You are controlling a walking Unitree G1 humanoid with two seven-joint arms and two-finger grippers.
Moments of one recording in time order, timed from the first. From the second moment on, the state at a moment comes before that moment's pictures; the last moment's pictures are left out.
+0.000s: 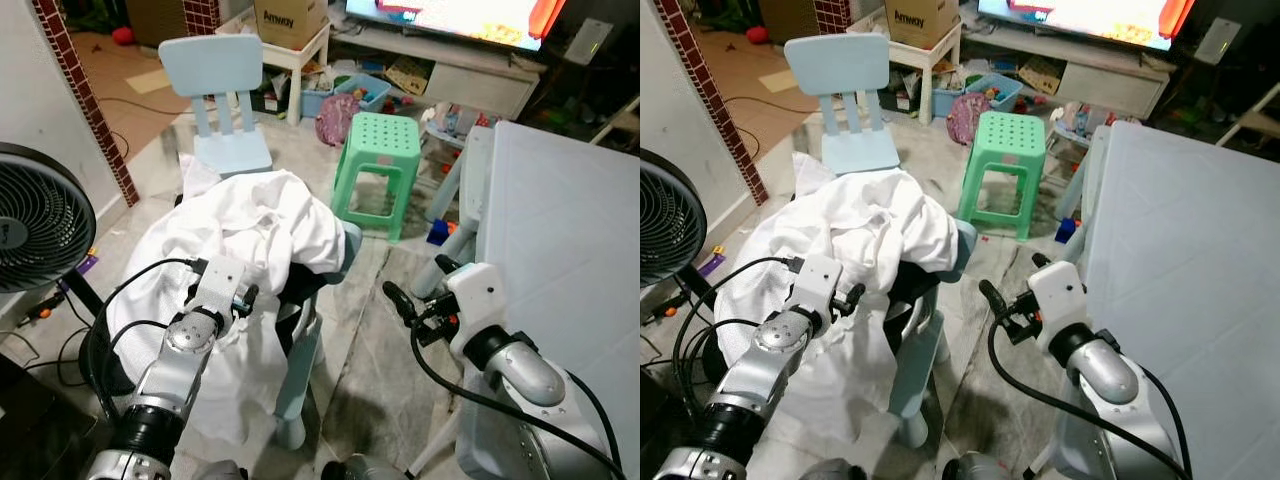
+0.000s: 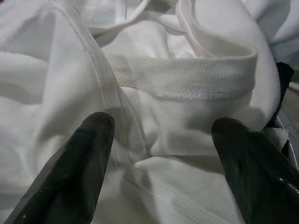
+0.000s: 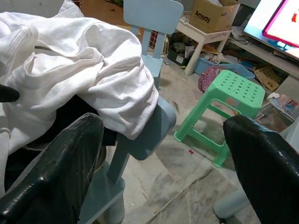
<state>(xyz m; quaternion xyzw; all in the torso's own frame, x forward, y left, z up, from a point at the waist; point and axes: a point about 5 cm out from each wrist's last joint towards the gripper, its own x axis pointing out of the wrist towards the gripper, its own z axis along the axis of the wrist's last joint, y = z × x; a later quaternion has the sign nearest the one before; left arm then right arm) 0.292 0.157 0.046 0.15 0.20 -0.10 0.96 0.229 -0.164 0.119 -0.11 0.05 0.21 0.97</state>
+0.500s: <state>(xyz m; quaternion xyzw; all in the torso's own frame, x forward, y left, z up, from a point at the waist) 0.316 0.138 0.034 0.12 0.22 -0.15 0.96 0.232 -0.162 0.116 -0.11 0.05 0.21 0.97</state>
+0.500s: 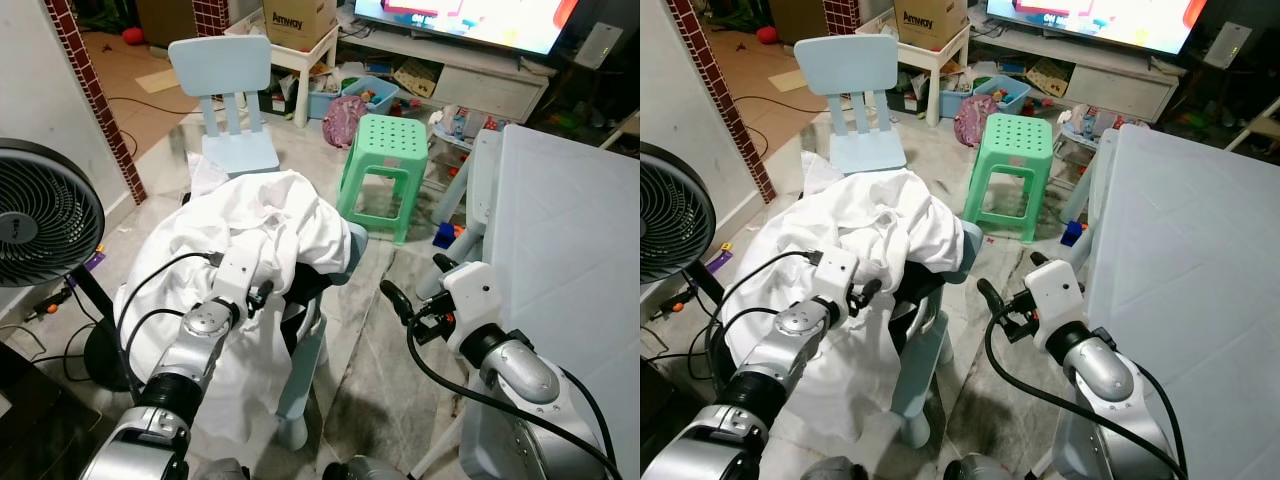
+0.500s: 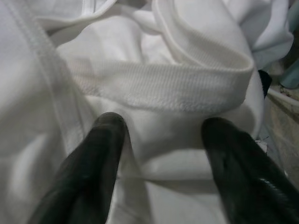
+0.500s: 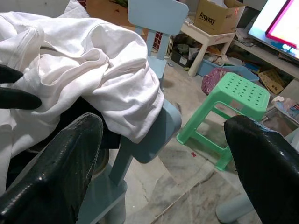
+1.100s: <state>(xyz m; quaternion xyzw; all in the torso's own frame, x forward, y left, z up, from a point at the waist) 0.319 0.123 0.031 0.11 0.20 -0.18 0.96 0.227 -0.158 0.108 -0.10 0.08 0.26 0.96</state>
